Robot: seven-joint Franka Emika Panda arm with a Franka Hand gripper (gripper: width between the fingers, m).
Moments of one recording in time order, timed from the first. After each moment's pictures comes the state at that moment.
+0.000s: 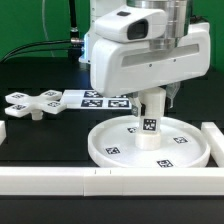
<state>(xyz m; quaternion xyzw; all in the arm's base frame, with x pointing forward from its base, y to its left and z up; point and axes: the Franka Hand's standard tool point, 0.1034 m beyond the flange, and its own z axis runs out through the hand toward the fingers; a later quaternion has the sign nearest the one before) 0.560 0.042 0.067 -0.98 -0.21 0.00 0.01</state>
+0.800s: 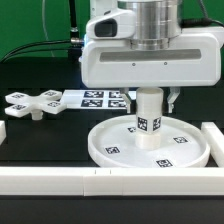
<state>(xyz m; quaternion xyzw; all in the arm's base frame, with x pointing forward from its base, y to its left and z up) 0.558 0.036 0.066 -0.99 0.16 0.00 0.04</state>
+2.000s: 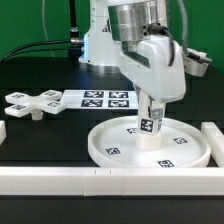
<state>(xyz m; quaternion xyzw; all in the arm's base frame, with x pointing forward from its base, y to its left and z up) 0.557 0.040 0.064 -0.76 0.64 0.02 0.06</state>
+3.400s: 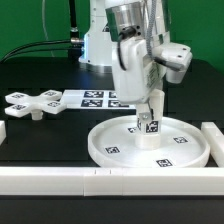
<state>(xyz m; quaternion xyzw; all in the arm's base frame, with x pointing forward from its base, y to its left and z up) 0.554 0.042 0.062 -0.62 0.78 0.05 0.10</state>
